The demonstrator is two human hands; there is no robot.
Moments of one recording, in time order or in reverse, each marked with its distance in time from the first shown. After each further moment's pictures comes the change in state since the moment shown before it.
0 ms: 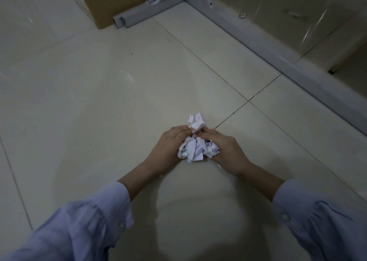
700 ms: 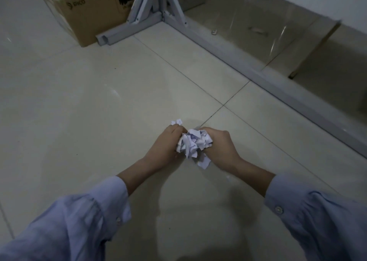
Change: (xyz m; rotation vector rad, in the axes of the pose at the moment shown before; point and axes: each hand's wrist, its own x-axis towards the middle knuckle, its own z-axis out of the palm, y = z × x) left_hand 0.031 0.050 -0.018 -0.102 0.041 0.051; right_hand -0.008 -0.041 -0.038 -0.003 0.158 0.248
